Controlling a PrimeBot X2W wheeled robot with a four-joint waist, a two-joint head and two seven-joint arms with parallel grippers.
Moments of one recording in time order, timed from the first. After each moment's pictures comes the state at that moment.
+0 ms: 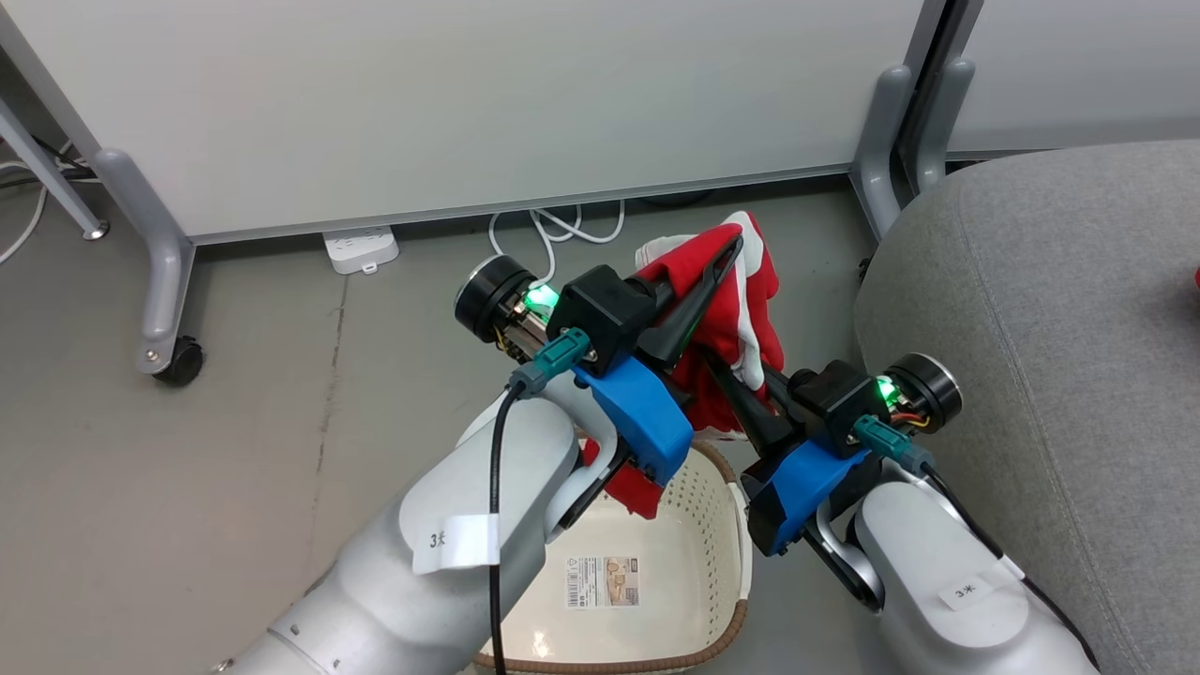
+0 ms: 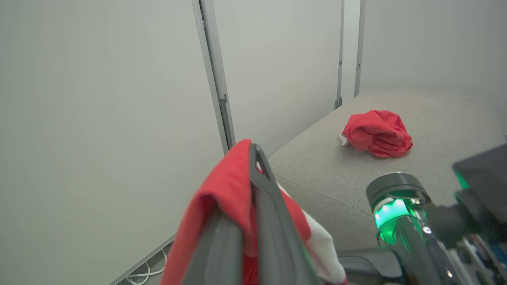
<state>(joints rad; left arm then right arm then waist) -0.80 0.05 -0.89 0.59 -0.52 -0.10 -0.26 -0.55 -0.11 0.48 0.58 0.12 0.13 -0.26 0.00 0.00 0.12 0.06</state>
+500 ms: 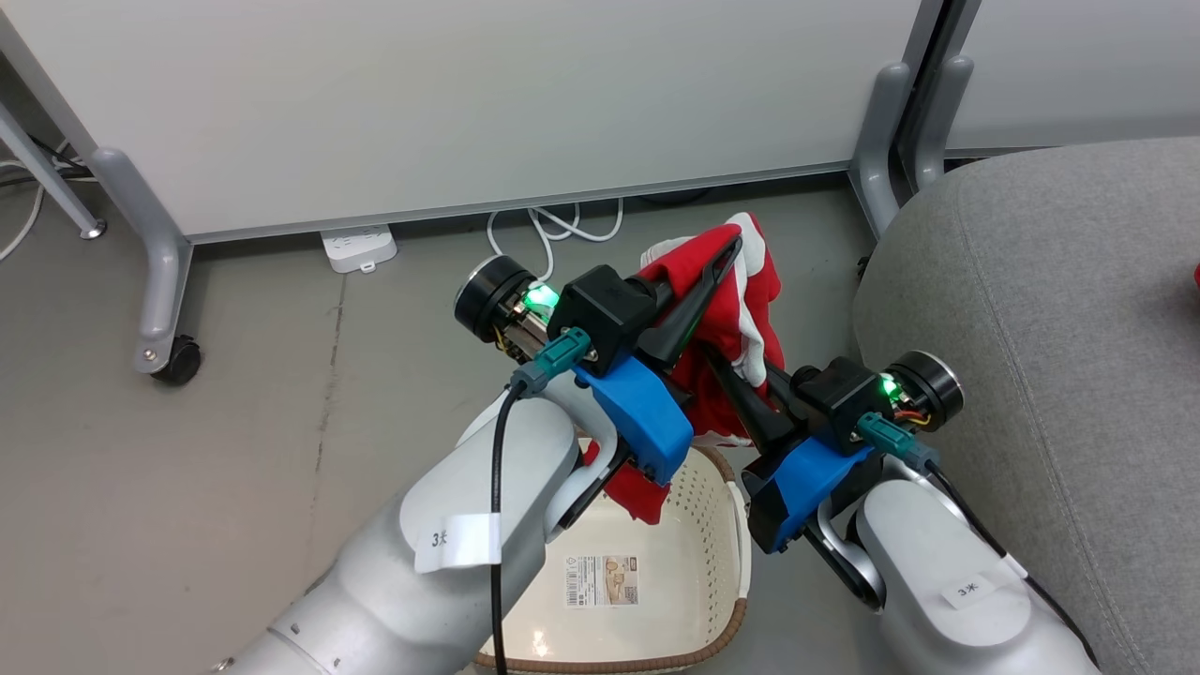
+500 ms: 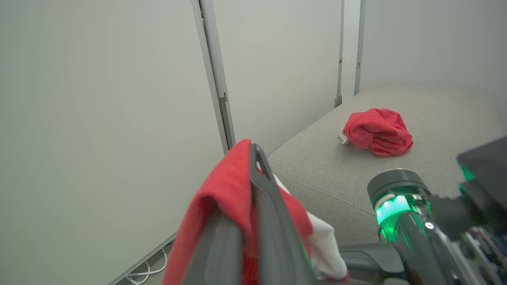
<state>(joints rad) -0.80 0.05 -0.89 0.59 -0.53 -0.10 -0.26 -0.55 -0.11 0.48 0.57 0.13 0.13 -0.26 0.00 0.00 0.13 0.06</state>
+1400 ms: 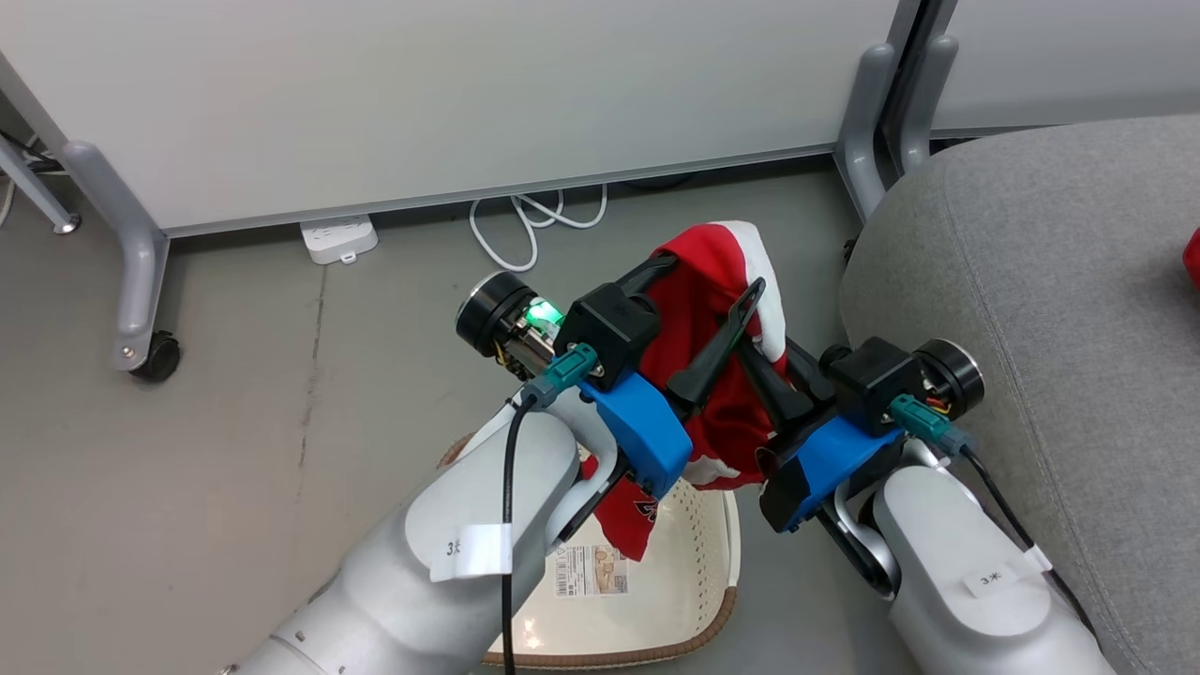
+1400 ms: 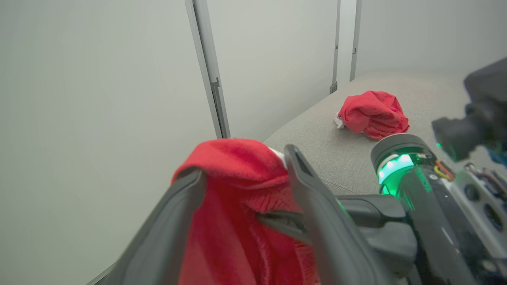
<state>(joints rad) -0.79 0.05 -0.92 0.62 -0.52 -0.09 -0.26 -0.55 -0.11 0.43 0.54 0.16 0.13 -0.26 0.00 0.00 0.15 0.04</state>
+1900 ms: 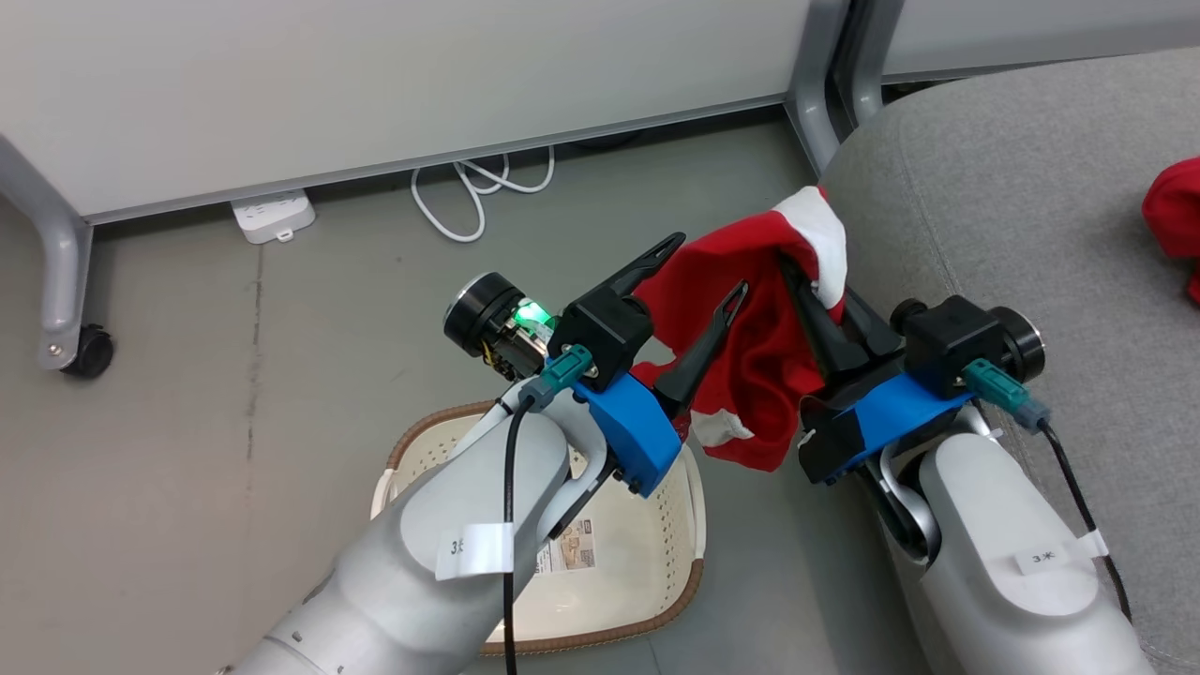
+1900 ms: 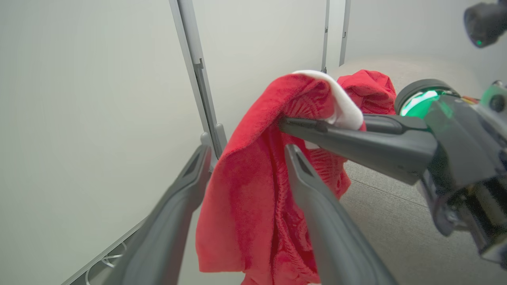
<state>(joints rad) -0.79 0.05 -0.90 0.65 -0.48 -0.09 -0.26 -0.55 -0.11 0.31 0.46 0.16 0.13 -0.26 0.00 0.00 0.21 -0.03</state>
